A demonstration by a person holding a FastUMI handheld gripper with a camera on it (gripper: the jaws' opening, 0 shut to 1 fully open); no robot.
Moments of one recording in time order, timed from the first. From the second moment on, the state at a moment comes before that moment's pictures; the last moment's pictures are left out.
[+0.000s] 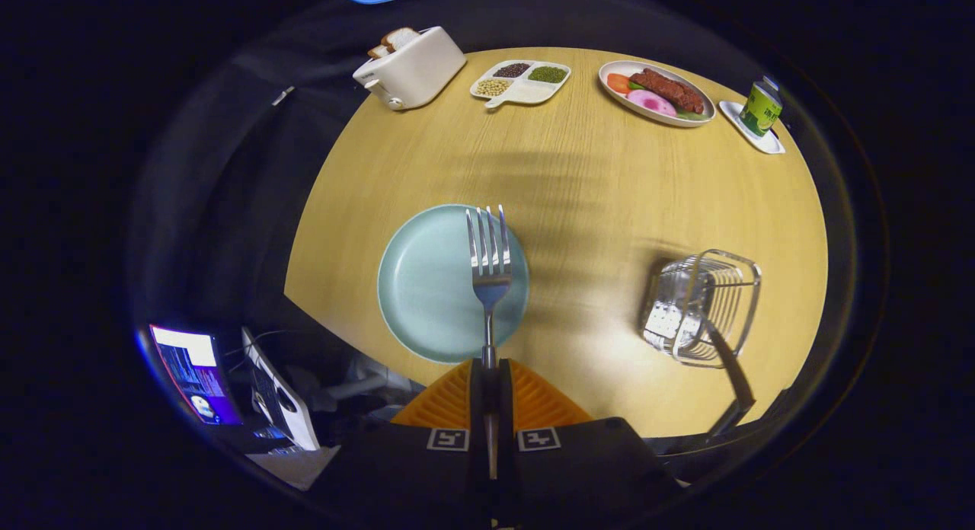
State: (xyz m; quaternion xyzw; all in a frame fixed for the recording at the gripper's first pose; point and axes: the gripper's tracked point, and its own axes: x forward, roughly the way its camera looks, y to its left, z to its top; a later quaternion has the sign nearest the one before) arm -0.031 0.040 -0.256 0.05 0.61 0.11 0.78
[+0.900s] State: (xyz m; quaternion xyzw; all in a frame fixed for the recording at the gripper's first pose) arm -0.061 -0.105 -0.233 0.03 0.77 0.06 0.63
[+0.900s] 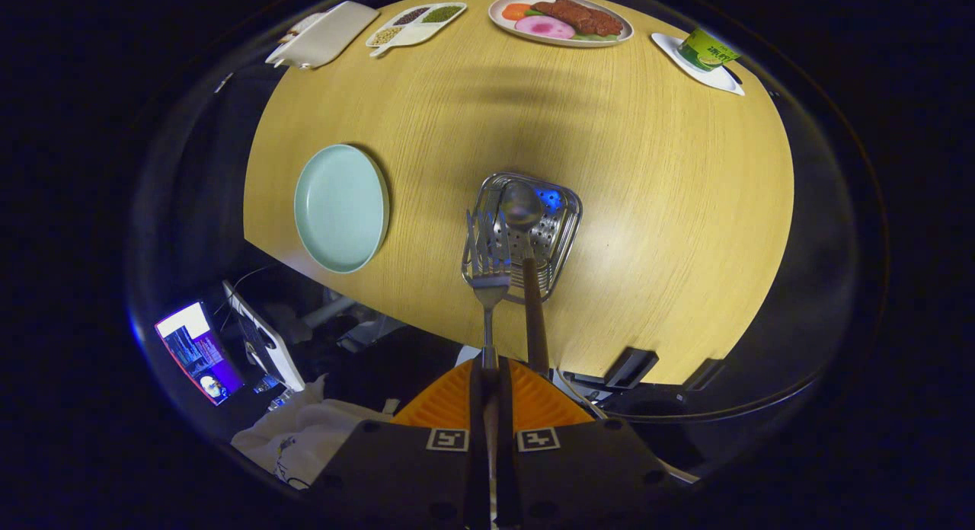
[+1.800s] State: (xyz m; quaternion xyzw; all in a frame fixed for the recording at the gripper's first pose) arm -0.031 -0.117 -0.223 0.05 0.75 0.04 0.66
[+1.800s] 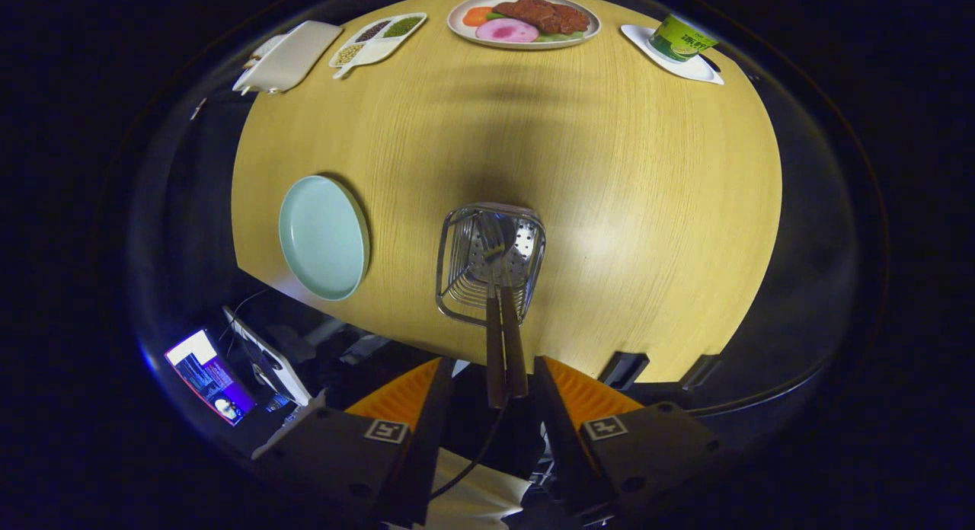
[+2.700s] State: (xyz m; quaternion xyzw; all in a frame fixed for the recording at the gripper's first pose) arm 0.007 -0.074 -0.043 0.08 0.39 0.07 0.91
